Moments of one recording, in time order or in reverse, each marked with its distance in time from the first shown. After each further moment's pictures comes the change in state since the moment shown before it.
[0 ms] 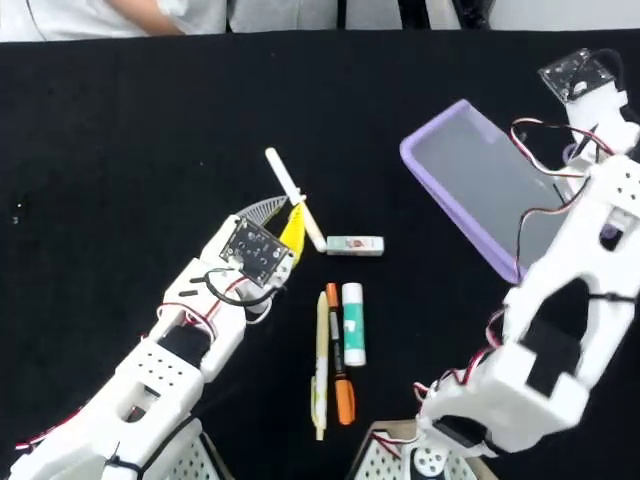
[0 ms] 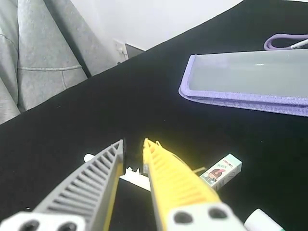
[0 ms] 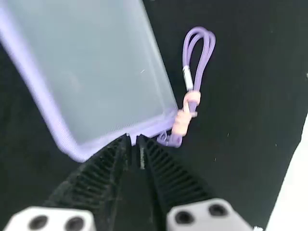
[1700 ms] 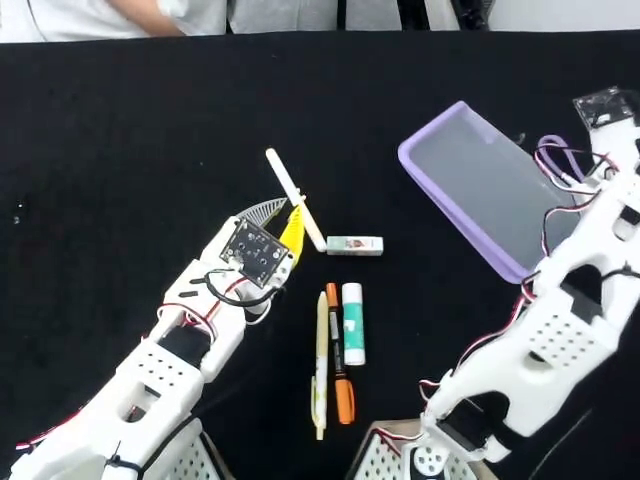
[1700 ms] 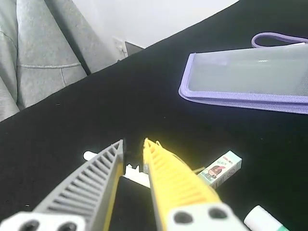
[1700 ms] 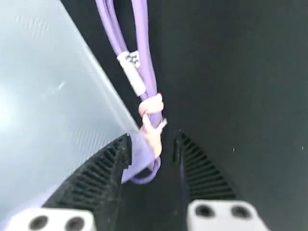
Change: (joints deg) left arm 0.0 0.0 0.5 0.0 0.0; right arm 6.9 28.7 -6.9 -24.1 -2.8
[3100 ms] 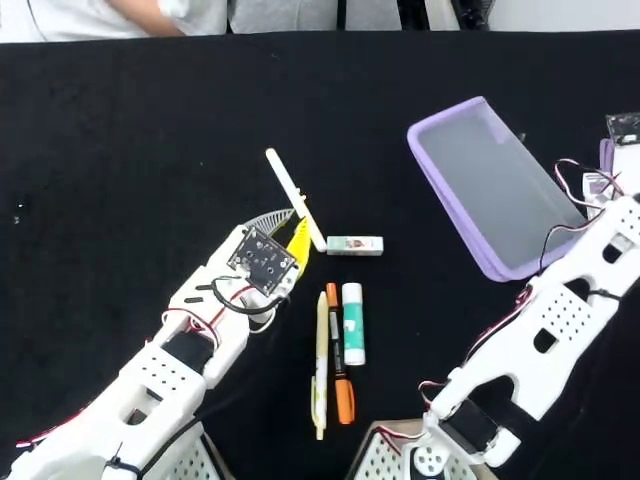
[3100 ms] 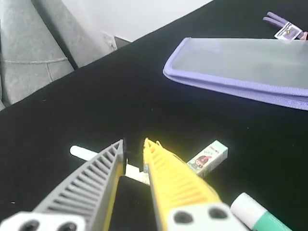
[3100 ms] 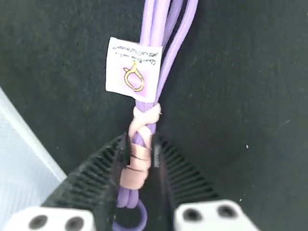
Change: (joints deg) left arm 2.2 0.0 1.8 0.0 0.0; right arm 4.4 47.5 -67.7 20.7 -9.1
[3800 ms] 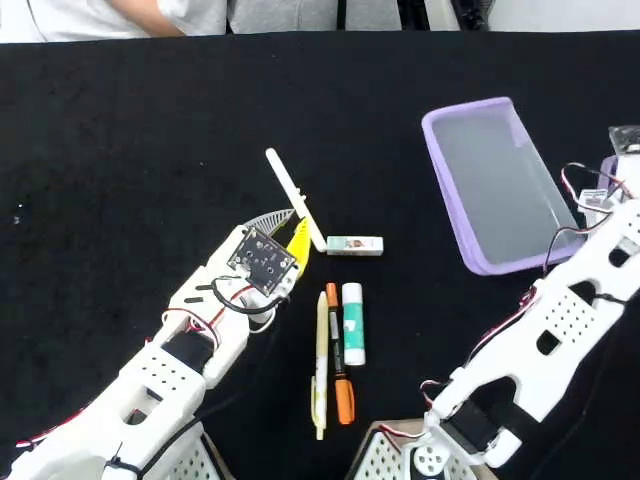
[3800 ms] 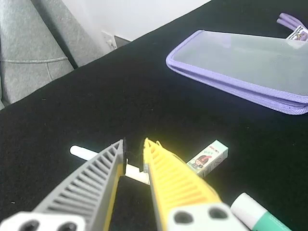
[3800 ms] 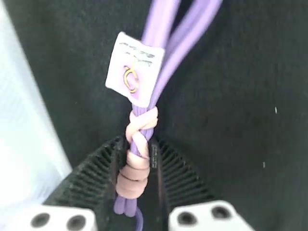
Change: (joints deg) left arm 0.0 0.0 0.0 0.0 0.0; right arm 1.2 -1.5 -3.7 12.3 -1.3
